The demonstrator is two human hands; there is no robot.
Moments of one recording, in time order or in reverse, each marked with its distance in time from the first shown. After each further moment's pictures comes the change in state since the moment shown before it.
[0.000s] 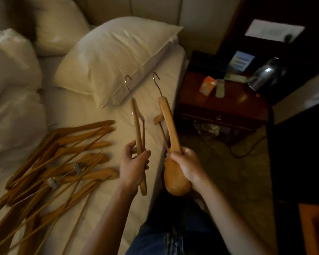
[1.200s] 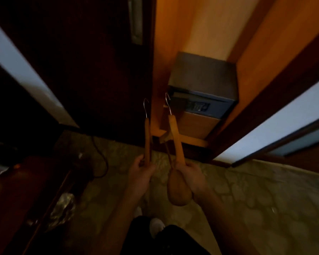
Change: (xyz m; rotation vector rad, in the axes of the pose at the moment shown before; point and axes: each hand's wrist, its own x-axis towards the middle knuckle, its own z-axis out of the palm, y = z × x) left_hand -0.209 -0.086 0.472 0.812 -1.454 0.090; right_hand -0.181 0.187 -0.355 1.085 1.296 0.137
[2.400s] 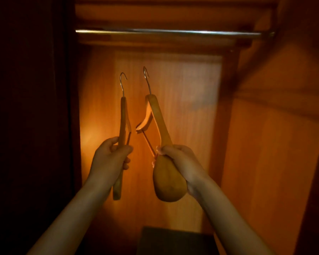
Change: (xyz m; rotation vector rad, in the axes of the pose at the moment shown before) left_hand 0.135 0.552 0.181 -0.186 -0.025 0.929; right_hand 0.099 -0.549 -0.156 0.134 -0.179 -0.949
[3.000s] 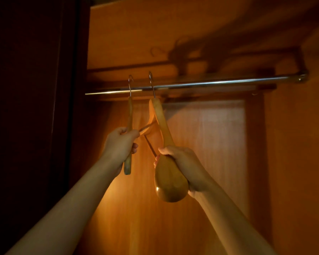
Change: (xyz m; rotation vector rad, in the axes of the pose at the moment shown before) left_hand 0.154 0.099 0.029 0.094 0.083 0.223; right_hand 0.124 -0.084 0.007 0.081 -0.201 -0.271
